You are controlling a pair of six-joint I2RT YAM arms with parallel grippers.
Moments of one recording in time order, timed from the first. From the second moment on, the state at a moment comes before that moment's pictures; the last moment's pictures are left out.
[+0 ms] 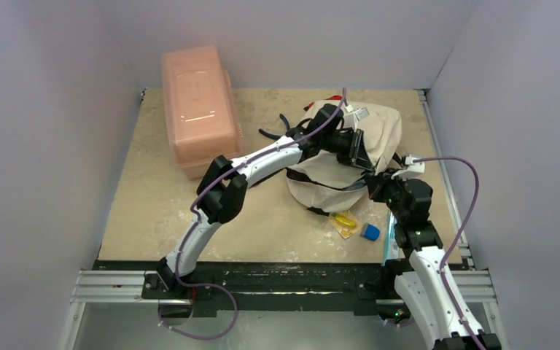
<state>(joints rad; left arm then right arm) -0.85 2.34 2.07 -0.18 0.70 -0.76 0.08 0.61 0.38 -0.04 -0.12 0.39</state>
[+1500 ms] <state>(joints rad) -0.93 2.26 1.99 -0.39 0.44 -0.67 -0.13 1.20 0.67 -0.10 -0.27 0.74</state>
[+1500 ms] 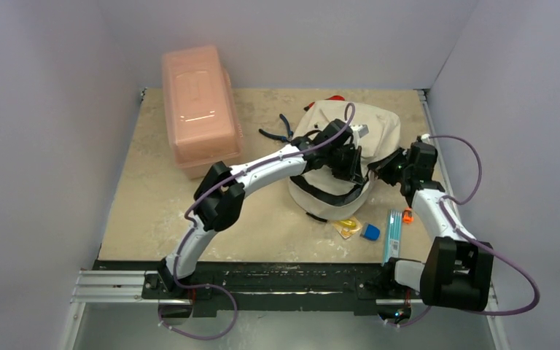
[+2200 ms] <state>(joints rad) -1.02 1.92 1.69 -0.47 0.22 -0.52 -0.18 1.31 0.88 -0.30 -0.17 0.51</state>
